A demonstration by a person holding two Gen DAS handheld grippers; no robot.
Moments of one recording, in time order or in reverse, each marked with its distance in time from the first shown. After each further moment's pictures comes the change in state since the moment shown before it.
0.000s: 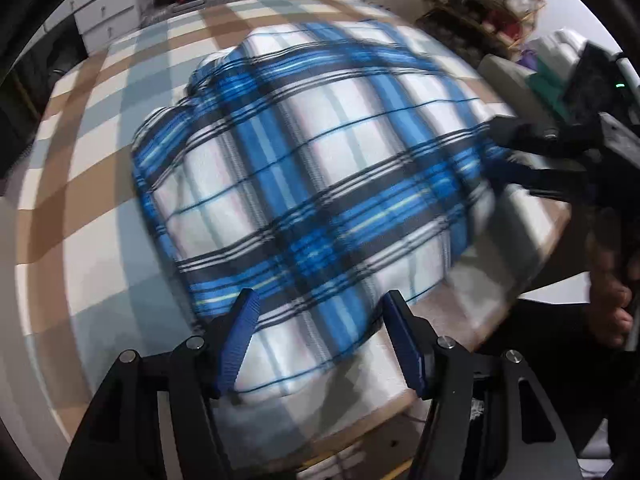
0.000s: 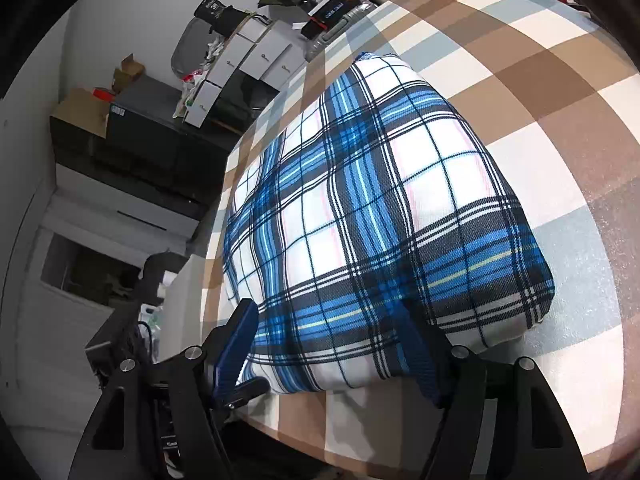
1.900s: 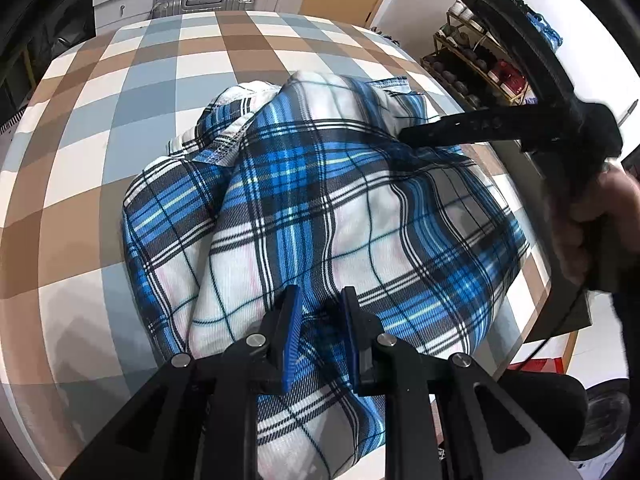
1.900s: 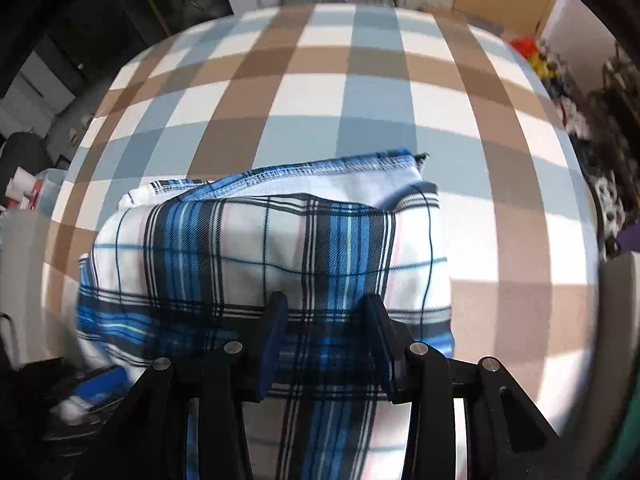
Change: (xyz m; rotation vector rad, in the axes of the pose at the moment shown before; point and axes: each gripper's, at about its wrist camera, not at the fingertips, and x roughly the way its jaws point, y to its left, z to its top) left arm 0.028 0.031 0.072 -0.115 -0.067 -0.162; right arm 0.094 0.059 0.106 -0.402 0.200 -0.651
